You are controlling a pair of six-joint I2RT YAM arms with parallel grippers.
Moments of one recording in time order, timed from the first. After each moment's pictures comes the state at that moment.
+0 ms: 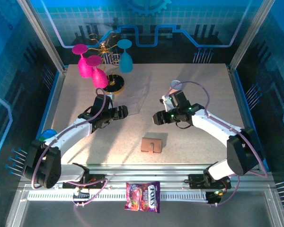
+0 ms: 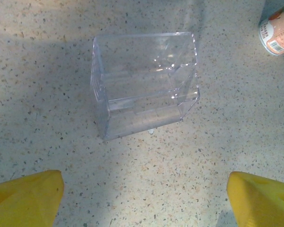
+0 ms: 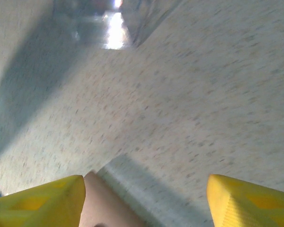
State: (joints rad) left arm -0.33 1.32 0.78 -0.24 0.08 -0.53; right arm 0.53 1.48 0.99 -0.49 -0.31 0.24
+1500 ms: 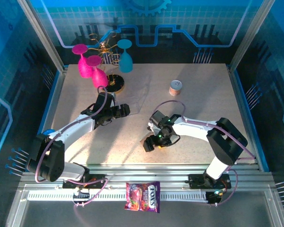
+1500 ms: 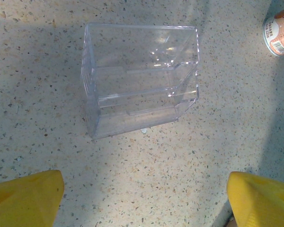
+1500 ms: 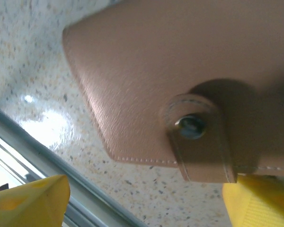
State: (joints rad) left arm -0.34 1.39 0.83 -0.26 0.11 -0.59; right arm 0.77 1.66 0.94 -0.66 -0.40 0.44
